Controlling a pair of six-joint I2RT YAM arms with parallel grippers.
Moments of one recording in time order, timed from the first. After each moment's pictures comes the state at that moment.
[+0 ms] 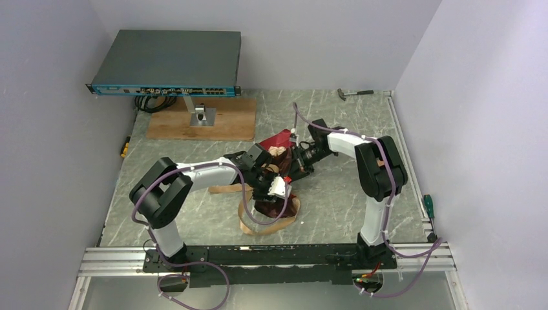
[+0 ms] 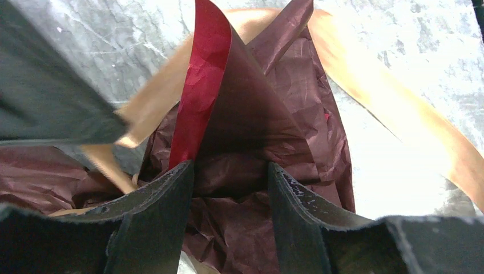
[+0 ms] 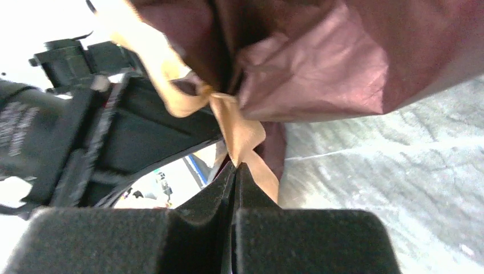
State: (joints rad) left arm -0.78 1.74 1.00 -0.32 0.63 1.02; right arm 0.36 1.97 1.20 -0.64 -0.92 0.11
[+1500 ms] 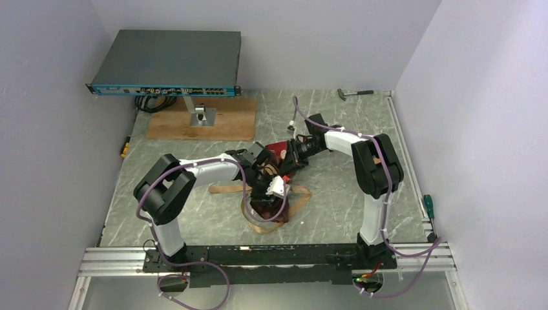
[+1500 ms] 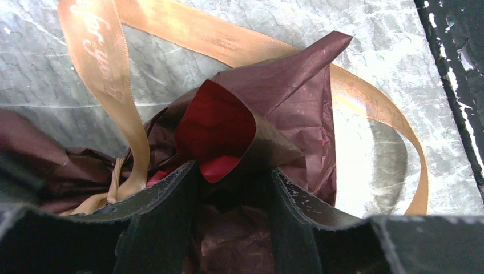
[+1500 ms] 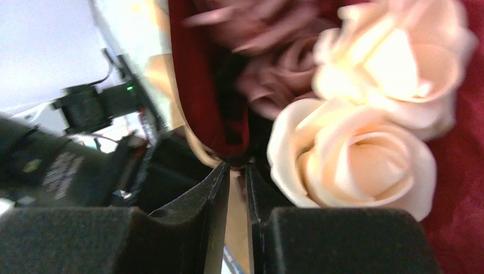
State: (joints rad) left arm -0.76 1.79 1.06 -0.47 0.72 1.08; right arm 0.36 1.95 1.25 -0.47 -0.94 0.27
